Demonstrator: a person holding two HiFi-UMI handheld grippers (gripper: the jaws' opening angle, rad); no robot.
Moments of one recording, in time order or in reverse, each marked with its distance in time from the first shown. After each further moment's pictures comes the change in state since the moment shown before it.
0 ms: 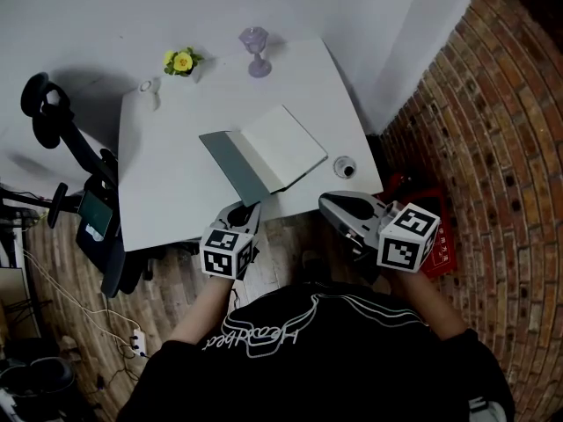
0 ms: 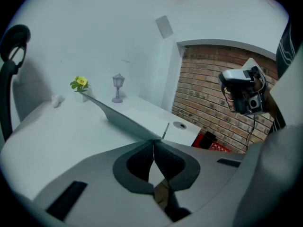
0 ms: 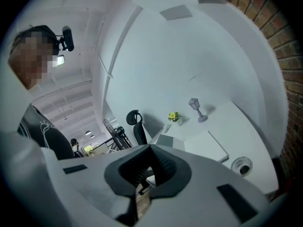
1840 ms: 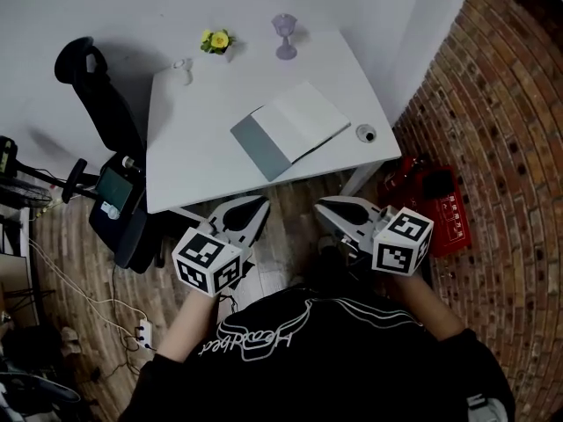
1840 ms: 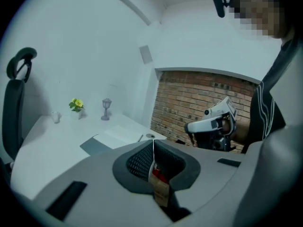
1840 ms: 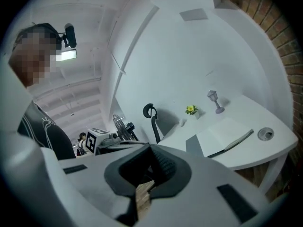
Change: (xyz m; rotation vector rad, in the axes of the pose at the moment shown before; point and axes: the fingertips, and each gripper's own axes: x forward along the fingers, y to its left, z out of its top) left arm -0.179 -0.054 0.010 0.073 -0.167 -0.209; right arm 0.015 0.129 -0.087 -0.055 -0.018 0.059
